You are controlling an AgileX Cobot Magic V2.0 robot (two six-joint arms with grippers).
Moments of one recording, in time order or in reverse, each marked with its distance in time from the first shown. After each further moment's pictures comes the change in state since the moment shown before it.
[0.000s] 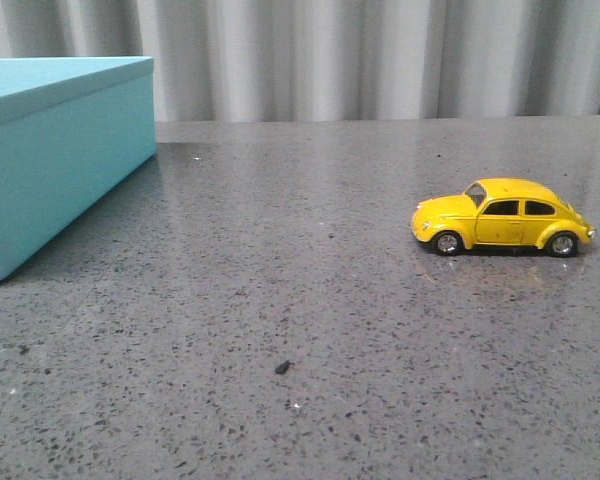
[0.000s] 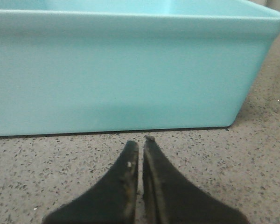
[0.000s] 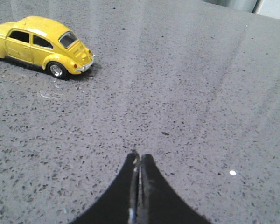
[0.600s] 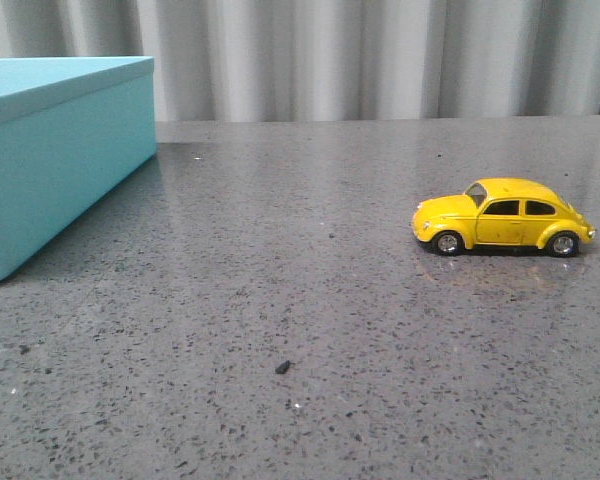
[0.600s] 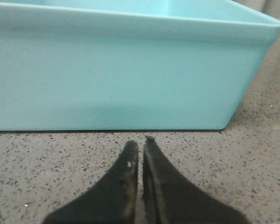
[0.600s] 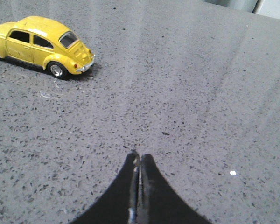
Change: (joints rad) left arm 0.000 0.000 0.000 -0.050 0.000 0.000; right arm 0.000 0.000 0.000 0.000 0.000 0.000
